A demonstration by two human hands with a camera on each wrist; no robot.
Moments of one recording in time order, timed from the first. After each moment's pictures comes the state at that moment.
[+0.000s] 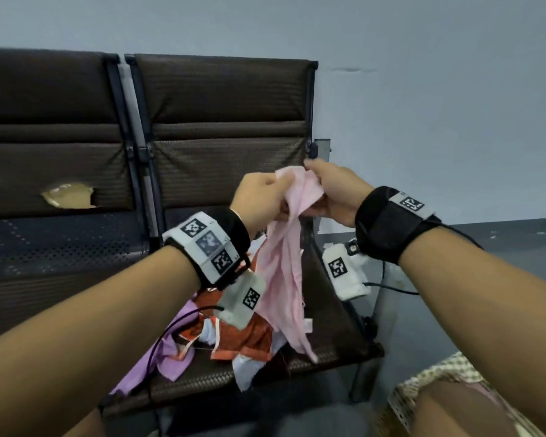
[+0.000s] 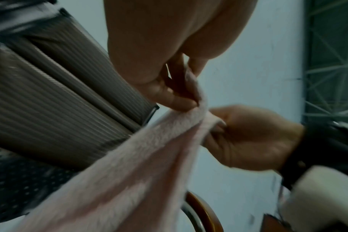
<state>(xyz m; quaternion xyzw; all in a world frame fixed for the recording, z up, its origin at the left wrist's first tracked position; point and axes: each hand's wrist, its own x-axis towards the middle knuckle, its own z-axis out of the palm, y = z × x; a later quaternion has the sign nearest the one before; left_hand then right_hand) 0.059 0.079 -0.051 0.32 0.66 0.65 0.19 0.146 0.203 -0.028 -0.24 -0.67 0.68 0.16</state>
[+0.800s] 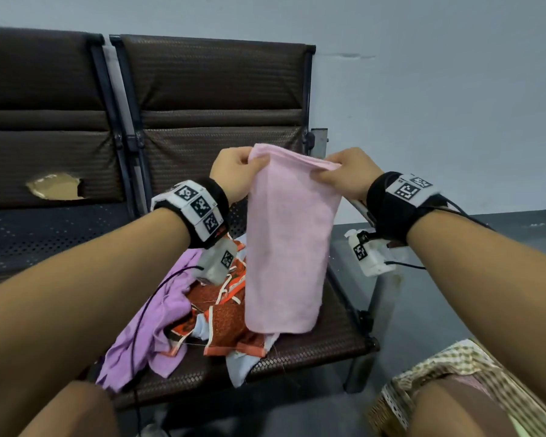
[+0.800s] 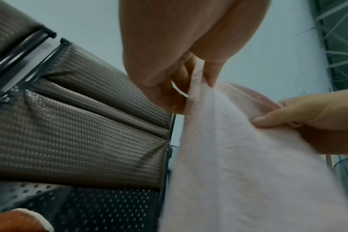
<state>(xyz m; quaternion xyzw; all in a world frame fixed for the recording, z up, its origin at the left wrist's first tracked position) -0.016 0.097 -0.064 0.39 0.73 0.56 0.03 0.145 0.259 -0.035 -0.26 -0.89 0.31 0.21</state>
